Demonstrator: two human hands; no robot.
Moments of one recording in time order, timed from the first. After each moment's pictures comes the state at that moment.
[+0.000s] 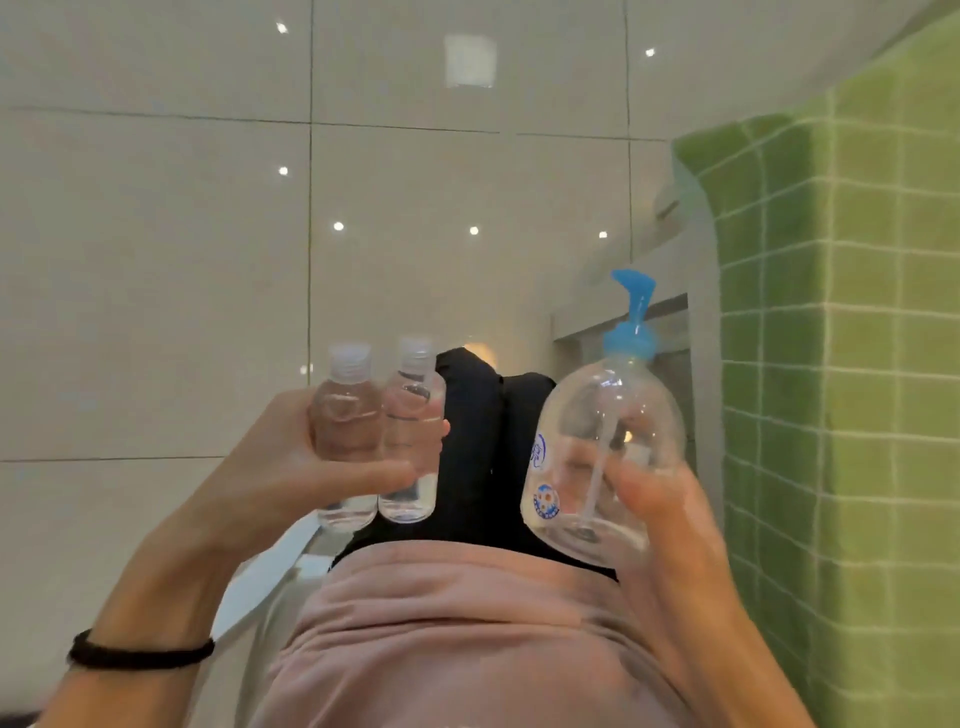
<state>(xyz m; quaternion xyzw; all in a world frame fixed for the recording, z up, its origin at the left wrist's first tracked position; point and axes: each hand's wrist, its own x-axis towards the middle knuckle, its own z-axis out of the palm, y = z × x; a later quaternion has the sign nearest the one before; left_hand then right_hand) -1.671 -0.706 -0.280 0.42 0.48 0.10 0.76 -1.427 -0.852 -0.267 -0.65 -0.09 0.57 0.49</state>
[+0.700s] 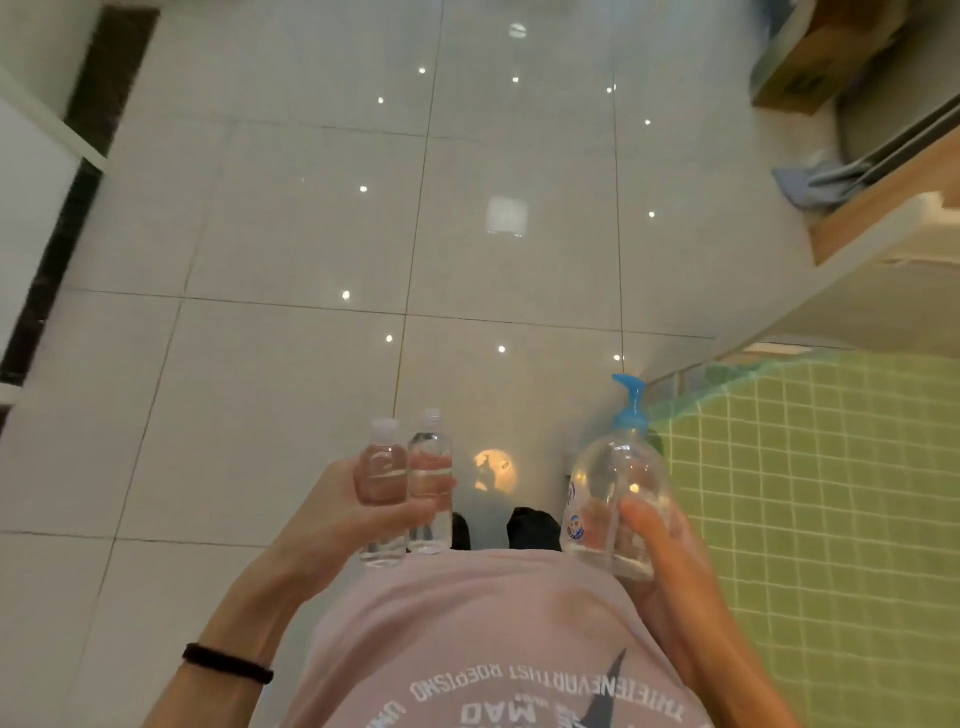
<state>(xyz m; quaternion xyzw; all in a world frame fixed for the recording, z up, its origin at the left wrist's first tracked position) -1.713 -0.591 0.022 0.42 0.50 0.15 0.74 -1.432 -0.718 0.030 -0.65 -0.13 0.59 0.47</state>
